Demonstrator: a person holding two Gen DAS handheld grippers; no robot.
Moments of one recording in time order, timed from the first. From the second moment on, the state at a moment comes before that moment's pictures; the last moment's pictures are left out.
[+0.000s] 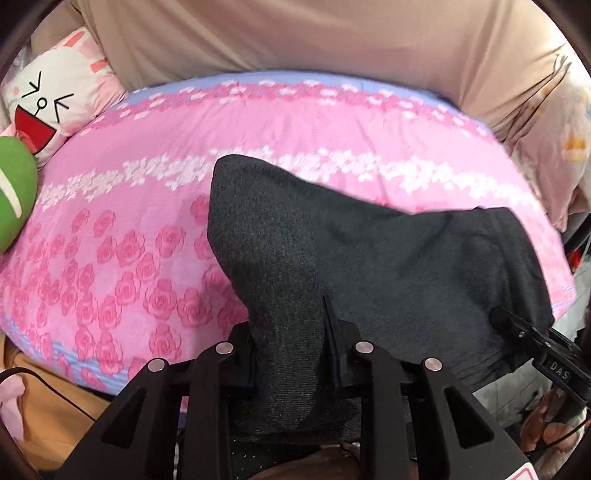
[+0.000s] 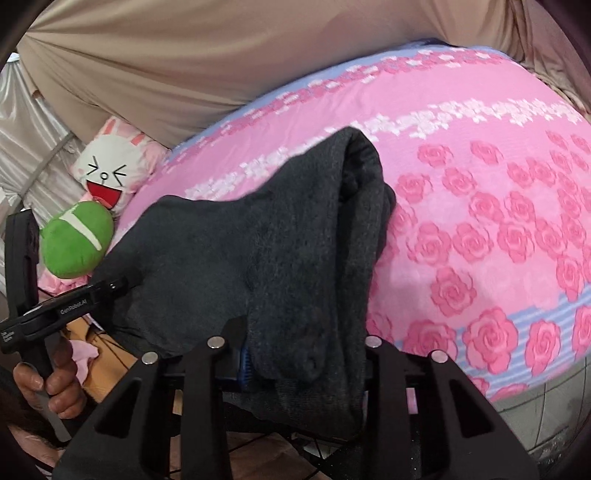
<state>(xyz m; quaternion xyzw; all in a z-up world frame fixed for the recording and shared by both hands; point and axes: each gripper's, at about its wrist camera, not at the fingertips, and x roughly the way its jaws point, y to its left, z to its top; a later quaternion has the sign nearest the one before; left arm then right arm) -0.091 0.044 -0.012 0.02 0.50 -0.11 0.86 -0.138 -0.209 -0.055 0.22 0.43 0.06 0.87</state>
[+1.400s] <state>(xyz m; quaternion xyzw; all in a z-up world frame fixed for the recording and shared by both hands) -0.058 0.020 0.219 0.05 0.16 -0.12 0.98 -0.098 -0.208 0.183 0.10 0.10 0.10 0.99</state>
